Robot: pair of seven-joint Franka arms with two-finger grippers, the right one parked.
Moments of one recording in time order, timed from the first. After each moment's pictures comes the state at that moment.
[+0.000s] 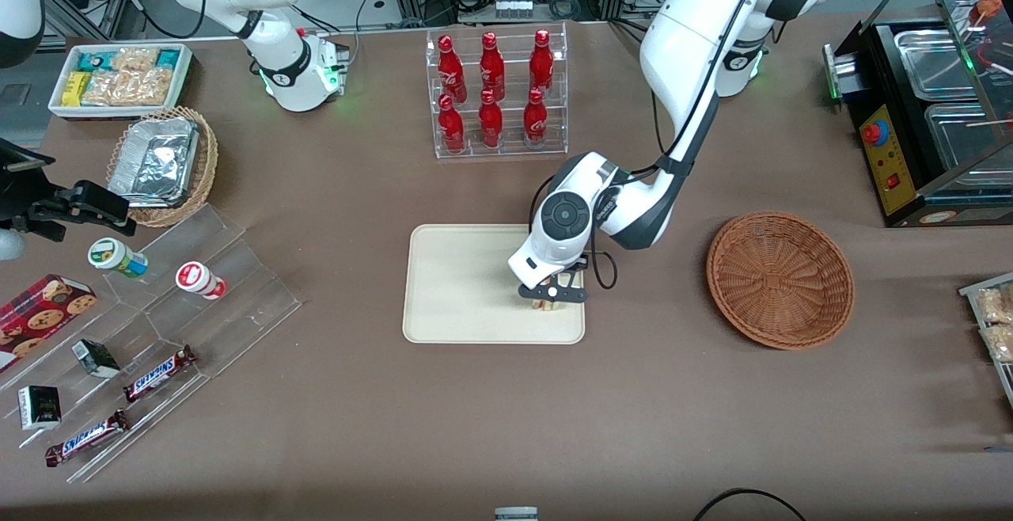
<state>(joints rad) -0.63 0.72 -0.07 -1.57 -0.05 2.22 -0.55</state>
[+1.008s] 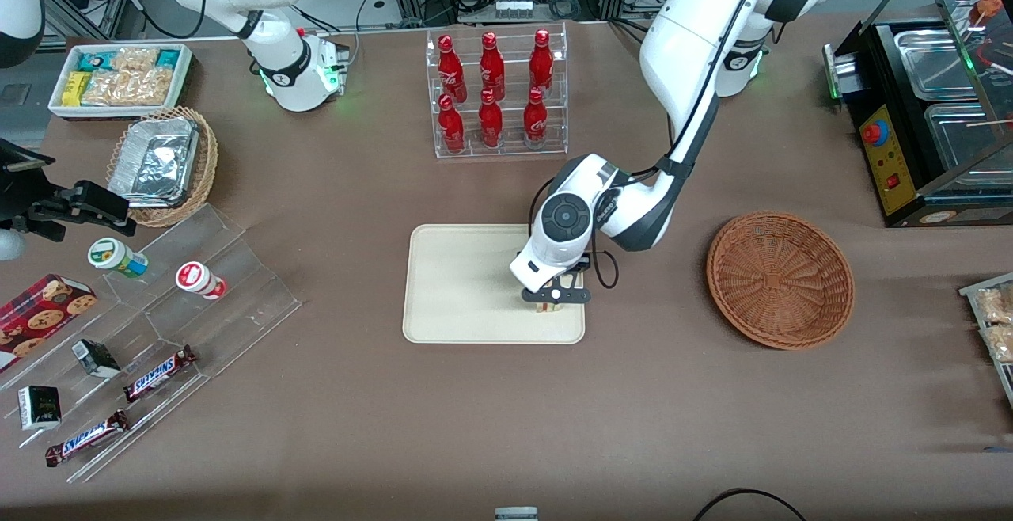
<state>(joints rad) -0.63 0.72 -0.06 -1.55 -0.05 2.23 -0.62</state>
